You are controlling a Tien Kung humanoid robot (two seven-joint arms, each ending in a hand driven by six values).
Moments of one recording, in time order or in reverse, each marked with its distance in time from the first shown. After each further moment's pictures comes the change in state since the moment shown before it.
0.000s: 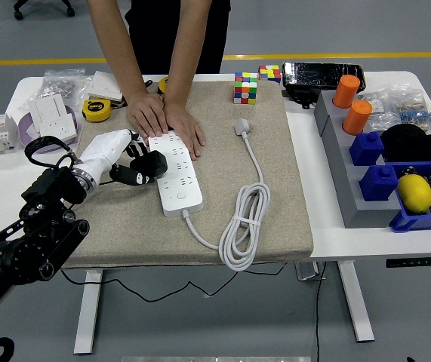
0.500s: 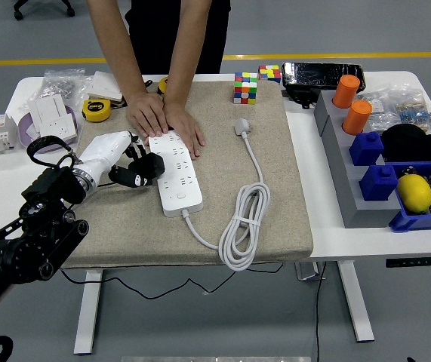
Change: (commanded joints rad) left arm -0.014 0.006 0.016 0.016 0.021 -0.003 0.005; right arm 0.000 -0.002 -0.002 0.000 0.000 0.000 -0.001
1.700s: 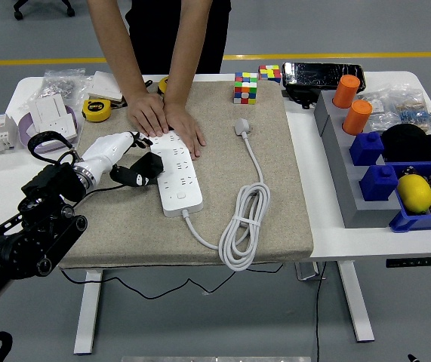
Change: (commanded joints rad) left arm -0.012 0.004 -0.005 -0.006 -0.038 -0.070 -0.002; right arm 0.005 -0.002 0.012 0.000 0.000 0.001 0.004
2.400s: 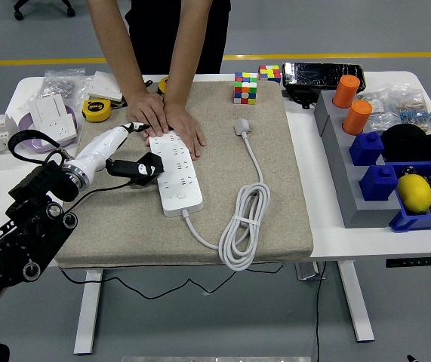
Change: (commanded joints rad) left arm 0.137 -0.011 -0.183 -0.208 -0.208 -0.007 -0.017; right arm -0.002 0.002 0.004 0.000 -0.008 0.001 -0.001
